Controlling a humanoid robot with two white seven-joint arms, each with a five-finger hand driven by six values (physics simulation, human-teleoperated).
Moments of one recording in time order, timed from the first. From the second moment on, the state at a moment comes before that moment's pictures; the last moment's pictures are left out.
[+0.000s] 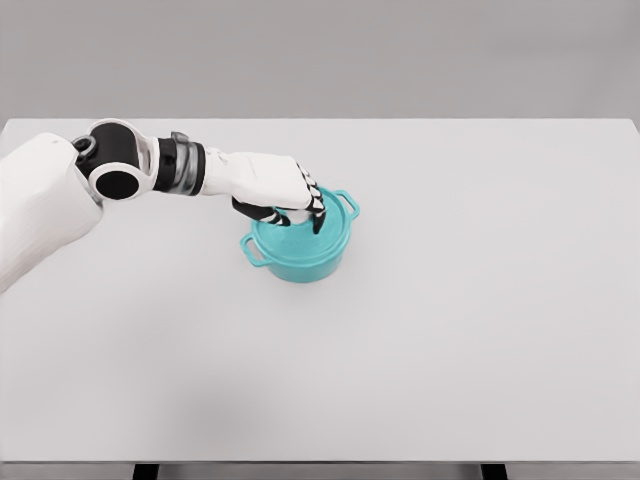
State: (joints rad) left arm -1.00 0.51 -1.00 -1.31 -0.38 -0.61 -0.61; right arm 0.03 0.00 0.53 -0.10 0.16 -0.05 0.36
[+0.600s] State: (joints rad) left arm -1.08 0.68 -1.00 -1.32 -0.37 -0.61 -0.61; right arm 0.03 0.00 0.53 -0.10 0.16 -0.05 0.36
